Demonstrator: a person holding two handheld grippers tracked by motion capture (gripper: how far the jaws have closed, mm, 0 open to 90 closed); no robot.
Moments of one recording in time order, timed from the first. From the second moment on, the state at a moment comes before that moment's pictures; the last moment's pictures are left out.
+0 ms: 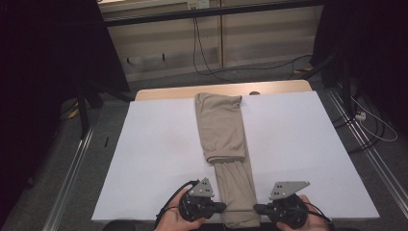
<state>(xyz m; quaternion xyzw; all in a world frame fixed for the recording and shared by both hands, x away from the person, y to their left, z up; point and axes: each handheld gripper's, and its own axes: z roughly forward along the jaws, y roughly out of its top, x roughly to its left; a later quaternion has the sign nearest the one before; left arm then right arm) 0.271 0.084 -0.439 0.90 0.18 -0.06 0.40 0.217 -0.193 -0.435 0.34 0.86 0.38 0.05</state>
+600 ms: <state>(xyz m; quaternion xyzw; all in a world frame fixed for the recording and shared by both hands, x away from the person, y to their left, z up) 0.249 0.064 -0.450 0.91 0.11 -0.04 0.39 0.246 -0.200 -0.435 0.37 0.84 0.40 0.06</state>
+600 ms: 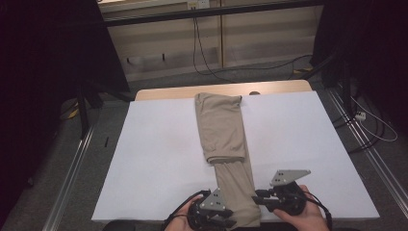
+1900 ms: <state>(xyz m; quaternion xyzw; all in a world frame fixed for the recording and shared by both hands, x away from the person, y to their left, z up) 0.252 0.067 -0.451 0.91 0.14 -0.09 0.38 0.339 -0.192 -0.450 0.43 0.82 0.34 0.15</state>
